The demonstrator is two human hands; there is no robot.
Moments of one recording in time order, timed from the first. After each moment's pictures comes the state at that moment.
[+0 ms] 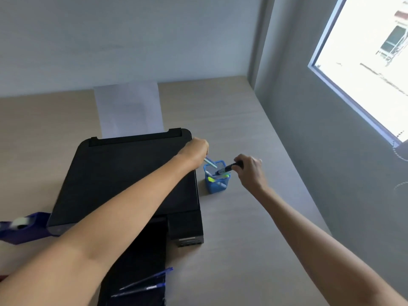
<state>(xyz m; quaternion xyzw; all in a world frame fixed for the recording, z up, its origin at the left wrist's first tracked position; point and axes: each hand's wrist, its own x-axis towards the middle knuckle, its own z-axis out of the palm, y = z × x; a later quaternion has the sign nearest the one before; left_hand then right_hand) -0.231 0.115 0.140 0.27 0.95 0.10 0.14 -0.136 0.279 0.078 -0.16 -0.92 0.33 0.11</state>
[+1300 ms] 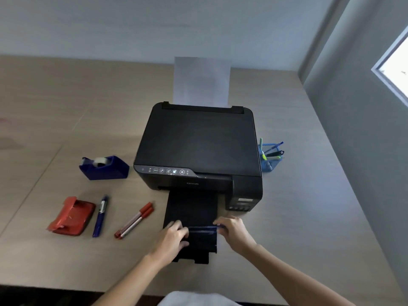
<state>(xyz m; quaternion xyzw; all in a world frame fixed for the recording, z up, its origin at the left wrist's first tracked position) 0.018 -0.176 -0.022 0.21 0.95 0.15 0.16 0.020 0.062 -0.022 0.04 -0.93 0.32 -0.15</state>
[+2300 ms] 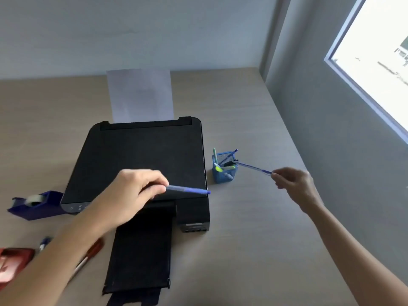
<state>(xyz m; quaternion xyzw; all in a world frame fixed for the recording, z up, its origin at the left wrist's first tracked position) -0.092 -0.056 0.210 0.28 0.92 0.26 0.08 -0.046 0.337 0.086 -0.23 -0.82 0.51 0.07</state>
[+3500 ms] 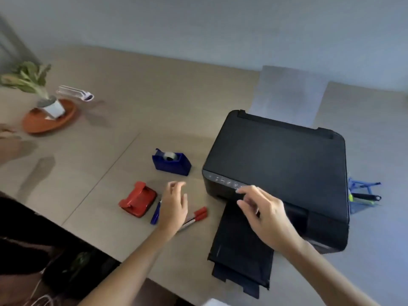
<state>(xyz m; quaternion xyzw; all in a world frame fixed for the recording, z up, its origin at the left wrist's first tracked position) -0.047 -0.281 0.029 -0.11 0.95 0.25 -0.13 -0.053 -0.030 0.136 0.26 -0.87 0.42 0.03</state>
